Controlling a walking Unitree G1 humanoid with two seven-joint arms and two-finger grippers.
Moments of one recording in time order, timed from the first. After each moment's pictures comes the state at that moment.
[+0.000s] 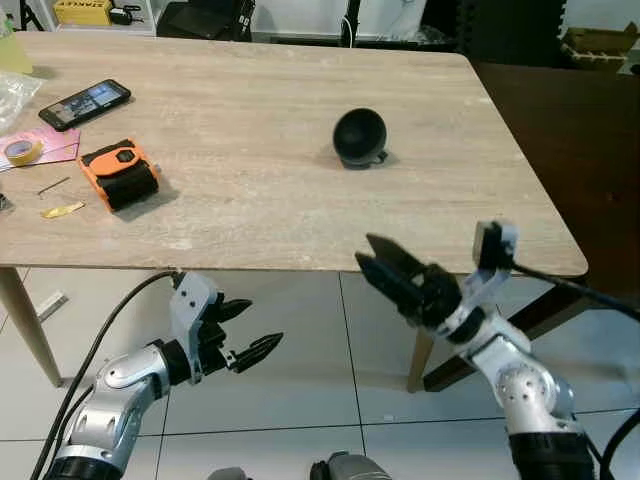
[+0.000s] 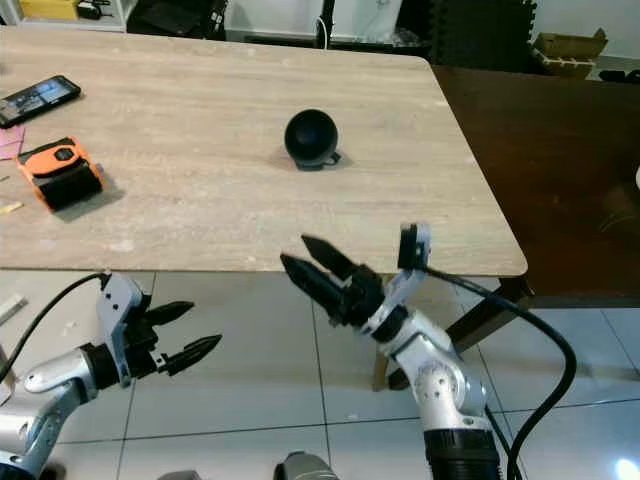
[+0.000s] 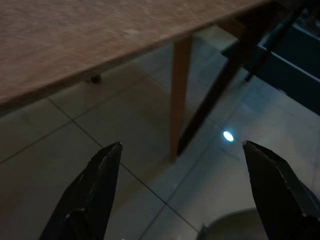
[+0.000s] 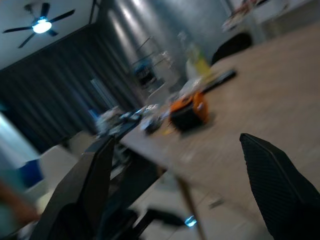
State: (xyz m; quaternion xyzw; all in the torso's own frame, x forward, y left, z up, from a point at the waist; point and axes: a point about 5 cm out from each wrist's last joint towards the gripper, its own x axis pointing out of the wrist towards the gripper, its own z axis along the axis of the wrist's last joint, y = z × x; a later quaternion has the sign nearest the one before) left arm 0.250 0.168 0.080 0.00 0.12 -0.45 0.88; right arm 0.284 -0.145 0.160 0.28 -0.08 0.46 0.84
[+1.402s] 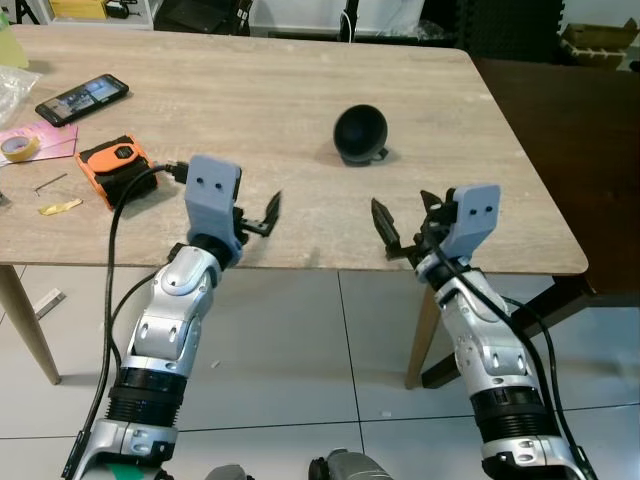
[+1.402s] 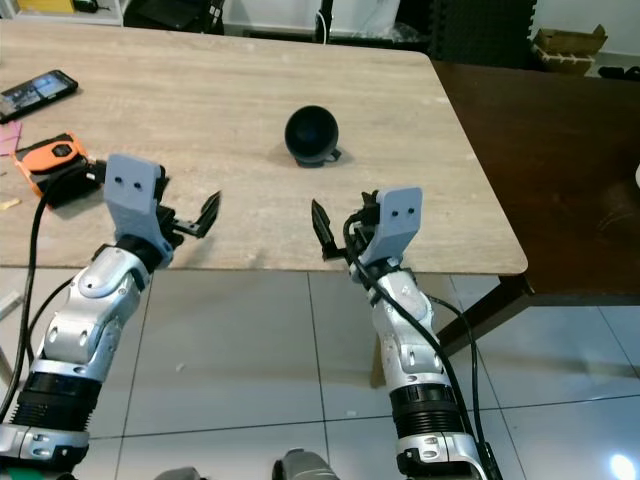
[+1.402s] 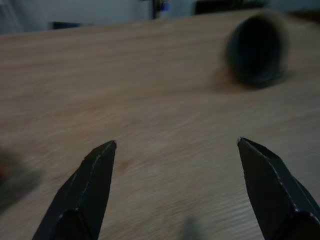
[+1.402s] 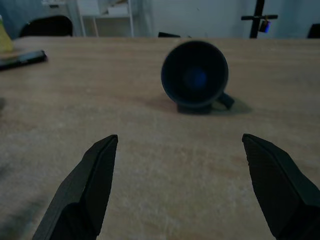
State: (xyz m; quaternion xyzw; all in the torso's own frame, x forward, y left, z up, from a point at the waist) left arm 0.337 0.146 0.162 0.05 -0.02 -0.09 0.99; right arm 0.327 -0.147 0.144 0.03 -0.08 0.15 0.98
